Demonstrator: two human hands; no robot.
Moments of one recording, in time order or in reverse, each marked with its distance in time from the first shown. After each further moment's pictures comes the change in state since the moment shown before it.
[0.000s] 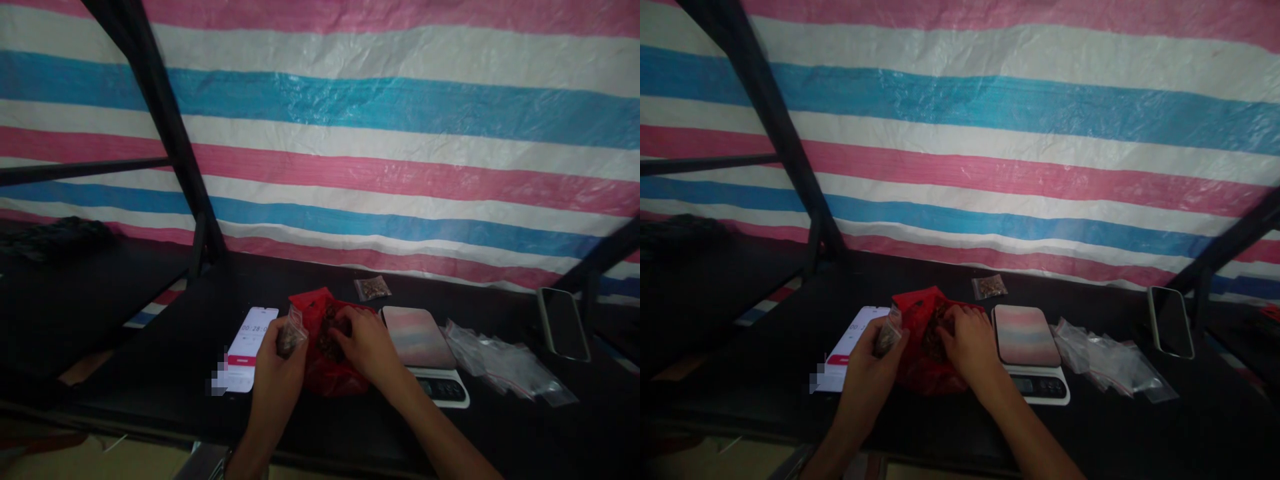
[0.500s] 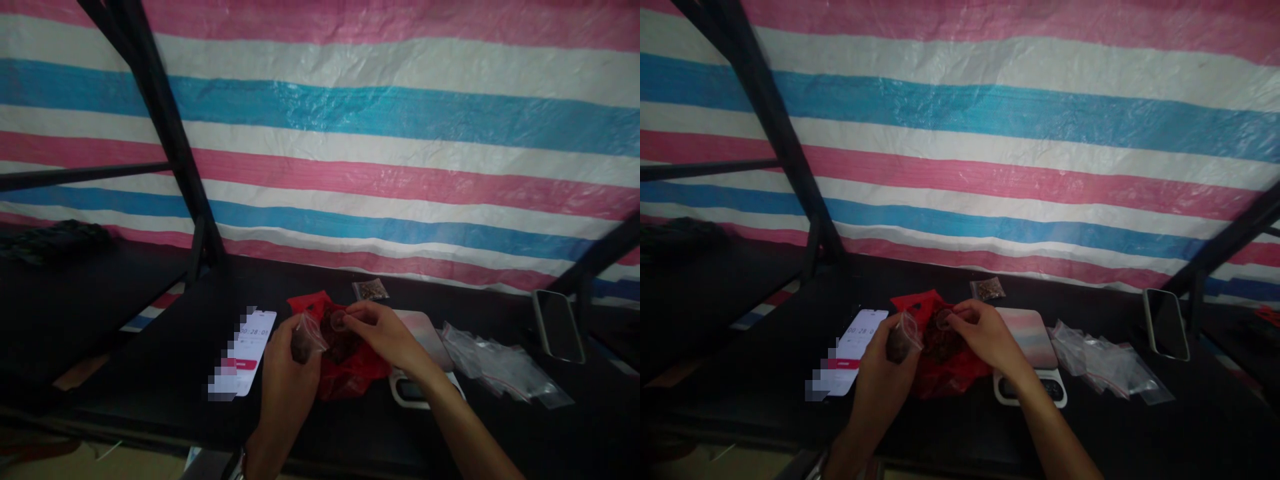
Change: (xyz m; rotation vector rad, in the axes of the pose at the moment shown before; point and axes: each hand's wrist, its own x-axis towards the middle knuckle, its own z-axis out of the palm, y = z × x) left_hand -0.006 -0.007 0.013 0.196 -0.030 0.200; right_hand 0.005 0.029 -0.024 0.826 -0.088 0.036
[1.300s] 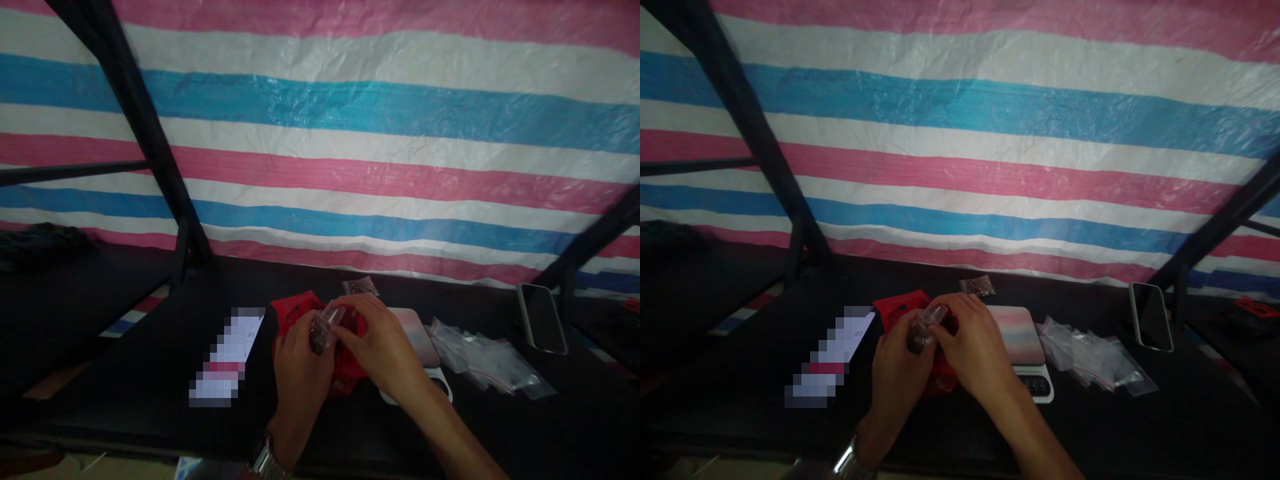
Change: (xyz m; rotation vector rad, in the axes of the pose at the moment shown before) left_hand -0.006 0.009 0.043 0.310 -0.017 0.121; right_hand -0.032 -0.036 0.002 -0.506 0.190 -0.377
